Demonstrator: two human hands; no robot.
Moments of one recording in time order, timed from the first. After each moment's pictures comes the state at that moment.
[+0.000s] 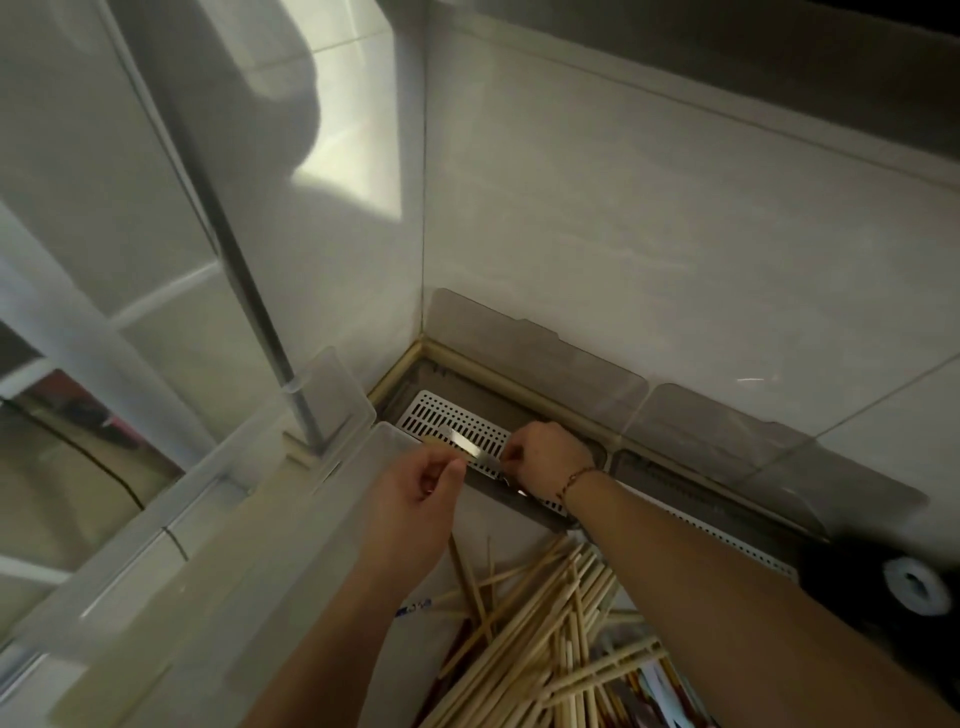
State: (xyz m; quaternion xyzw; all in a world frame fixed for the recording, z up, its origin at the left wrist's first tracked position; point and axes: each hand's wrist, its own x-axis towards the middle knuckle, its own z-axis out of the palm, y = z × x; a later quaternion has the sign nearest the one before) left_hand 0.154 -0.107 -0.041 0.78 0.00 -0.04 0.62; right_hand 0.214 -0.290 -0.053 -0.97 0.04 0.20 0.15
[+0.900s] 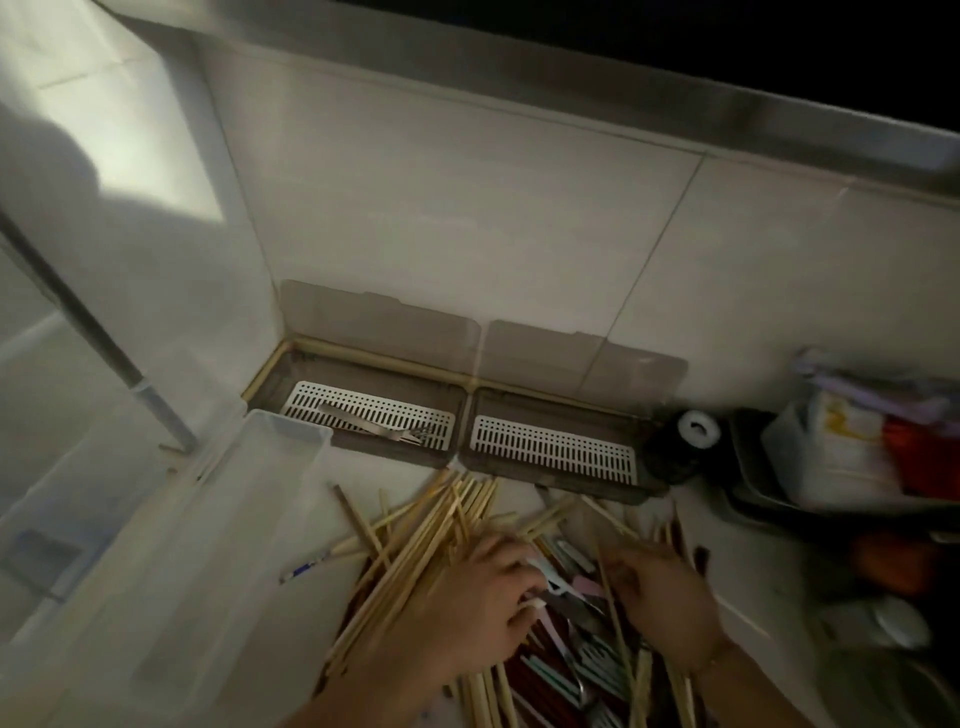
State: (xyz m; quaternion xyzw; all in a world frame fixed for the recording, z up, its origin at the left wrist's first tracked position) left_hand 0.016 -0.204 -0.082 0.81 -0.52 -0.15 0.21; right_hand -0.102 -0.420 -0.065 -0.97 0.21 0.07 0.13
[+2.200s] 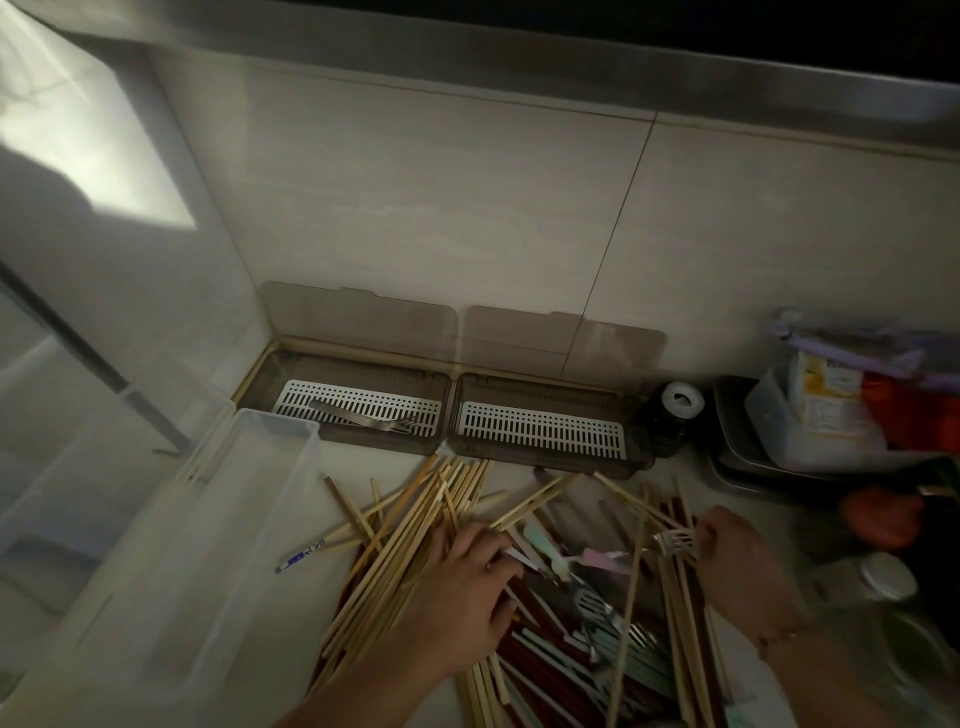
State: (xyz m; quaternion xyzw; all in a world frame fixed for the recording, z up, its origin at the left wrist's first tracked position) left_hand -0.005 -0.195 -0.096 0.85 -0.51 -0.06 0.12; right_hand -0.141 -0.463 -0.040 -0.91 0.38 -0.03 0.18
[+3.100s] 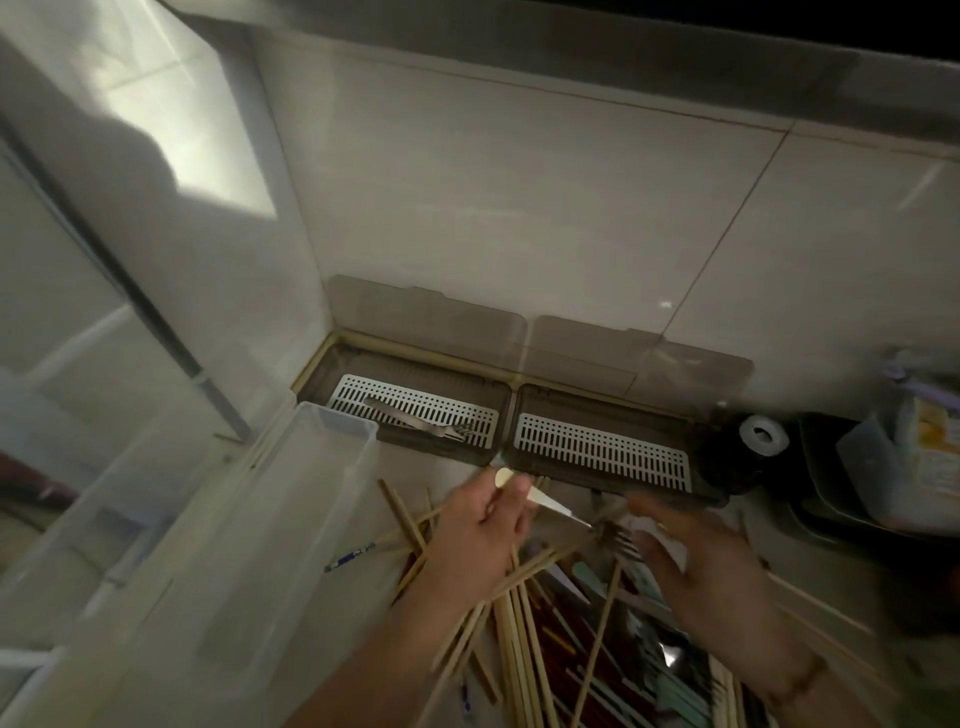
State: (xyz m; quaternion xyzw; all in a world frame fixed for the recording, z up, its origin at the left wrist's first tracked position) left_hand 0.046 -0.191 -0.017 0.74 -0.17 -0.18 0.63; right_hand -0.075 -0.377 0.007 -0.95 0.18 -0.09 0.24
